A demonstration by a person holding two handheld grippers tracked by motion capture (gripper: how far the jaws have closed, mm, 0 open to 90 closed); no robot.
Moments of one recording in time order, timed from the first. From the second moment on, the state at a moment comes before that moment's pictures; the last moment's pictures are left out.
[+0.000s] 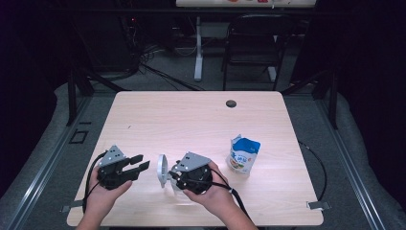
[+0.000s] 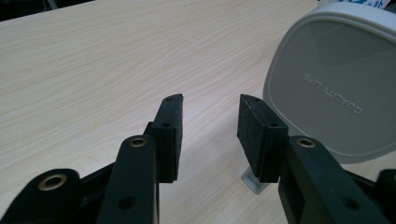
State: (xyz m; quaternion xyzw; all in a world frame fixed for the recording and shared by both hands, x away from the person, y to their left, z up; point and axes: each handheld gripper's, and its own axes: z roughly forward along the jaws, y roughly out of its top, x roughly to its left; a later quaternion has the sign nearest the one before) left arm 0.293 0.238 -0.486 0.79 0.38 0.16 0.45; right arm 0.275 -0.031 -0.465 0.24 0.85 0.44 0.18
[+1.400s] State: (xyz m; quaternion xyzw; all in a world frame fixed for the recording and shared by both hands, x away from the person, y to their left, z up) left arm 0.296 0.240 -0.489 0.79 0.39 0.16 0.44; right arm 0.261 -0.135 -0.459 0.30 0.80 0.47 0.23
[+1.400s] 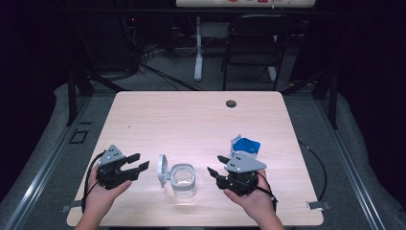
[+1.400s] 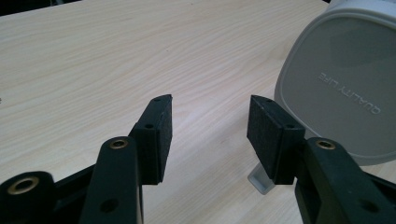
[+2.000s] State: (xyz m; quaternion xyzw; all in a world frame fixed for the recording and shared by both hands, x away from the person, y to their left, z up) left arm 0.295 0.243 -0.487 0.79 0.39 0.17 0.44; right arm 0.260 -0.167 -0.452 0.33 0.78 0.47 0.24
